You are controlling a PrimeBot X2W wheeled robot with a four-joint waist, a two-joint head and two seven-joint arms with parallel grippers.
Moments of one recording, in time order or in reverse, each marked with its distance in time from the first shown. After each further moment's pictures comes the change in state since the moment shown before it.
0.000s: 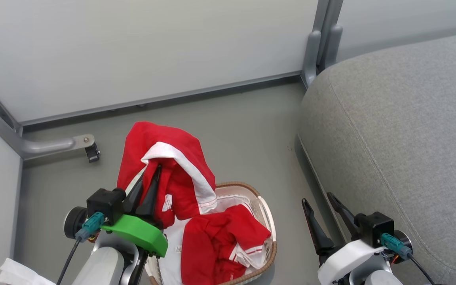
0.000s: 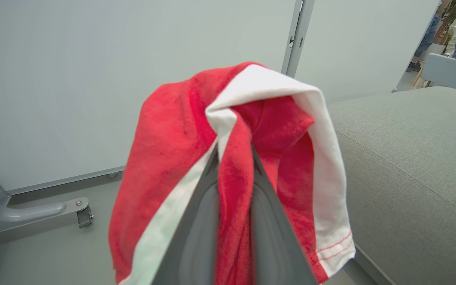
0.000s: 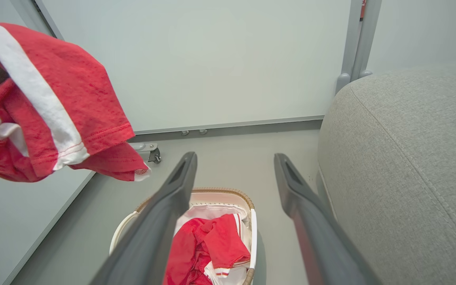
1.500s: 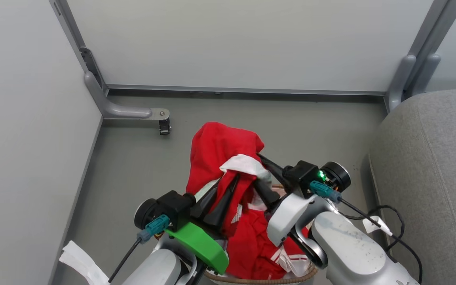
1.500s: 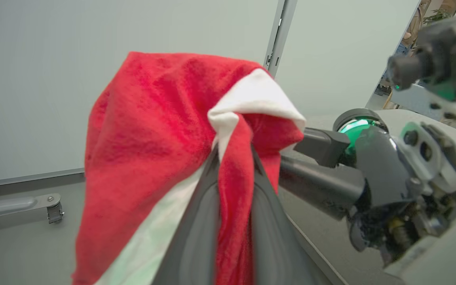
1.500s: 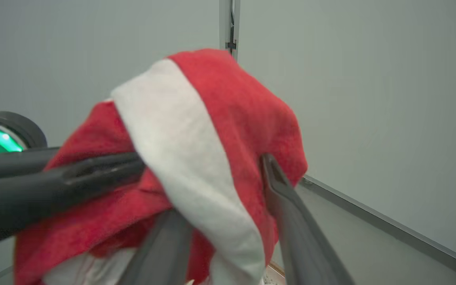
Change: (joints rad) left arm -0.059 -0.046 -0.323 -0.085 -0.135 0.000 -0.001; right arm -0.397 0.000 0.369 0.189 0.025 0.000 0.000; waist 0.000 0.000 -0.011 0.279
